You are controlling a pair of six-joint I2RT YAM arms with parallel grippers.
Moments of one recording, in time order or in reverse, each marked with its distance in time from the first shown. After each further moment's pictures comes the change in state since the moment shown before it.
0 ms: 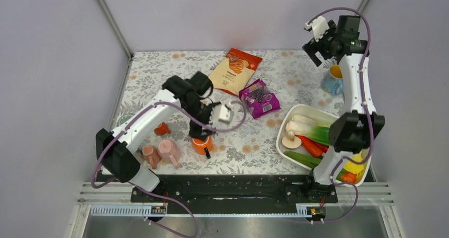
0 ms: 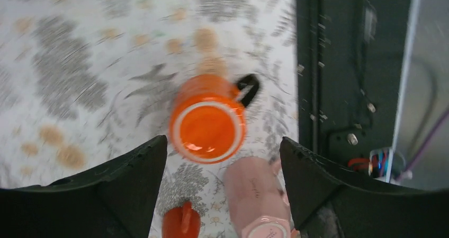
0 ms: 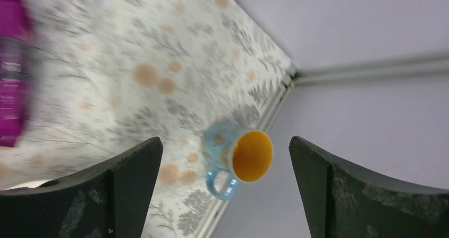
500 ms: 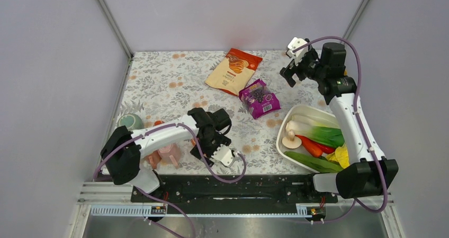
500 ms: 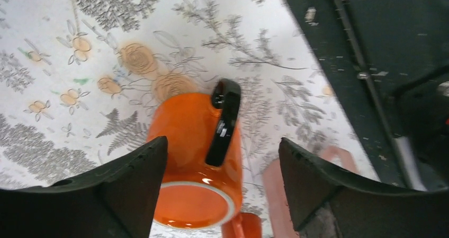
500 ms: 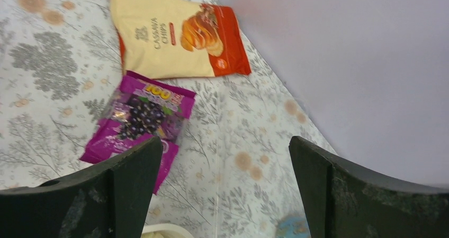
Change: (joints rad) left arm -0.389 -0.014 -0.366 0.108 -0.274 0.333; right arm 0.239 -0.594 -0.706 0.447 -0.292 0.167
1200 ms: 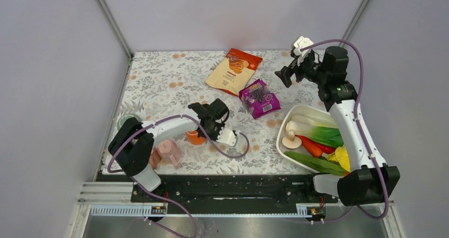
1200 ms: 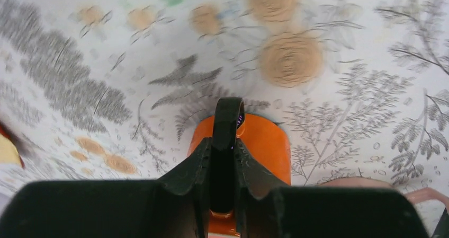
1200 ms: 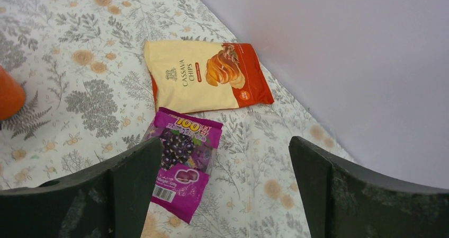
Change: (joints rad) left arm 0.099 0.092 -0.088 0.359 -0.224 -0.082; right arm 0.007 -0.061 -0.094 0.153 -0.137 0.169
